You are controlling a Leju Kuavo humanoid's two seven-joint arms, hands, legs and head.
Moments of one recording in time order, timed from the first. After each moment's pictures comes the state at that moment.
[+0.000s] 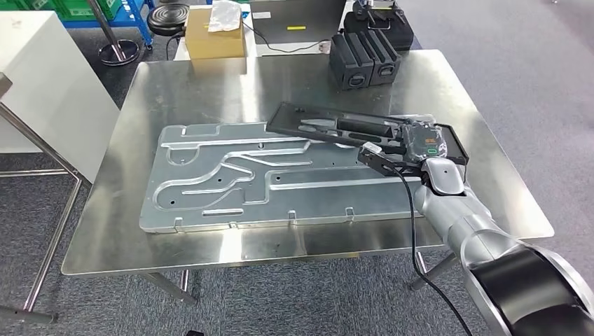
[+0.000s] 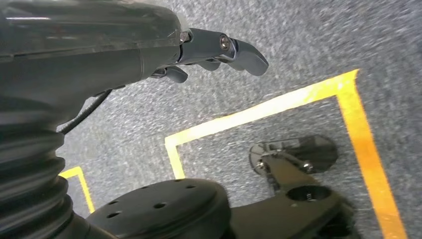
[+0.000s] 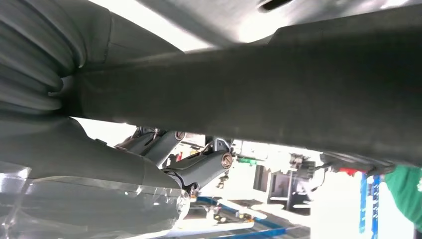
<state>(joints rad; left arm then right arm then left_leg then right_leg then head) -0.13 -0.19 1.10 -0.20 -1.29 0.09 -0.11 -1.04 -0.12 0.57 -0.26 0.97 -0.54 0.08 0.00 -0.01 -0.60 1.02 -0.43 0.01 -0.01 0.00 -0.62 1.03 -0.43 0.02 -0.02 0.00</state>
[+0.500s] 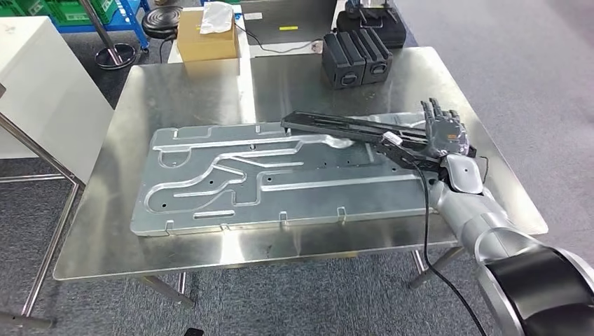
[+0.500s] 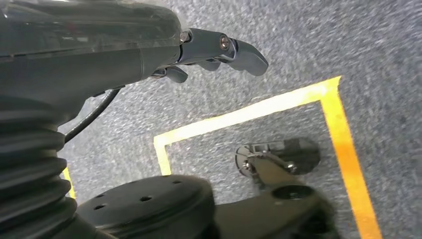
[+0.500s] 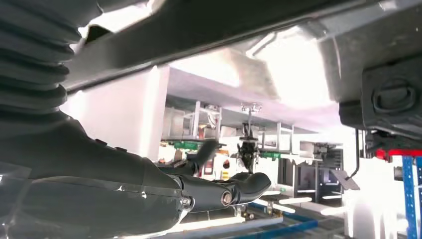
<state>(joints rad) -0.14 -0.19 1.11 -0.20 -1.25 0.14 -0.14 -1.05 -0.16 0.47 -0.26 0.97 -0.59 0.05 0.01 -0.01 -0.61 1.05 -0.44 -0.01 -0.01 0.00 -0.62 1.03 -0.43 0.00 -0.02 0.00</state>
